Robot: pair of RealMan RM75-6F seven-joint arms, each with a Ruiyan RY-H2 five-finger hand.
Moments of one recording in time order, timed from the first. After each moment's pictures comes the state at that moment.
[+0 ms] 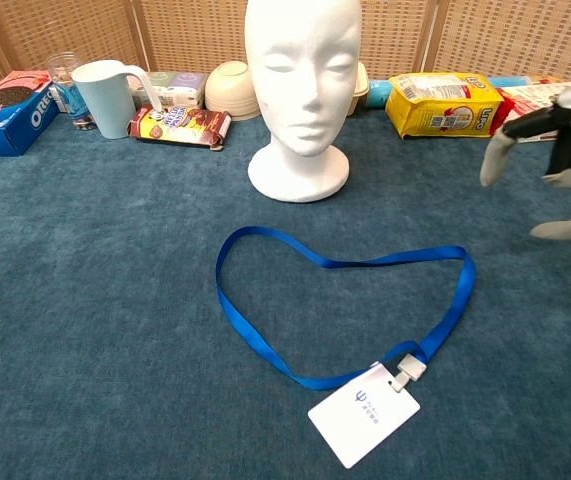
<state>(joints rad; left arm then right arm) -0.11 -1.00 -0.03 -1.73 1.55 1.48 0.16 0.50 -1.19 0.10 -1.68 -1.62 1.01 -0.02</state>
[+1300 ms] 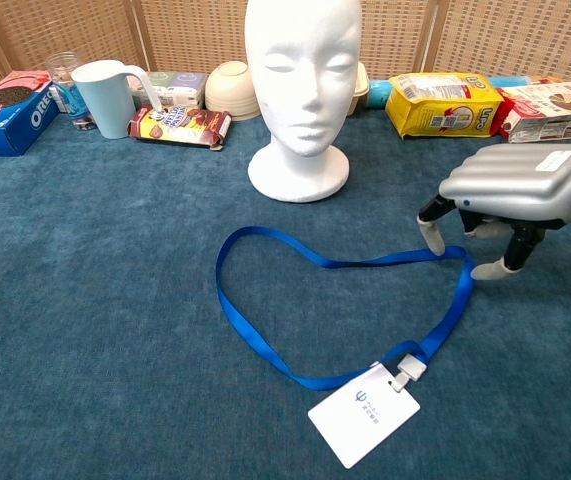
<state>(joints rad) -0.15 -0.98 -0.02 -1.74 1.56 1.42 0.16 0.72 -1.35 0.06 -1.51 -1.50 0.75 -0.33</state>
